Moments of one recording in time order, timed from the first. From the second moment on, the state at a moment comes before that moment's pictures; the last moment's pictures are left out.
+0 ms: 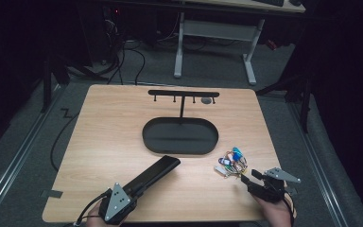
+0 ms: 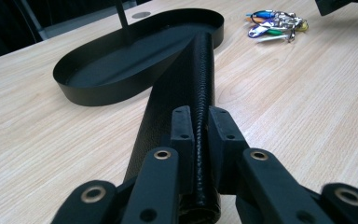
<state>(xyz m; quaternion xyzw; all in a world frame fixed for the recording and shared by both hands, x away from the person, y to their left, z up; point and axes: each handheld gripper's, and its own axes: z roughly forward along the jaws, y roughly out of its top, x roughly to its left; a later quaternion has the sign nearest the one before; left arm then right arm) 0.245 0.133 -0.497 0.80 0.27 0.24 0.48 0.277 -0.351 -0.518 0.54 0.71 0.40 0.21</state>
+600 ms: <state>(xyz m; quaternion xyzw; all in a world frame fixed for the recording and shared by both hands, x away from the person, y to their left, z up) 0.247 0.152 -0.488 0.76 0.30 0.22 0.53 0.276 -0.350 -0.519 0.55 0.70 0.40 0.21</state>
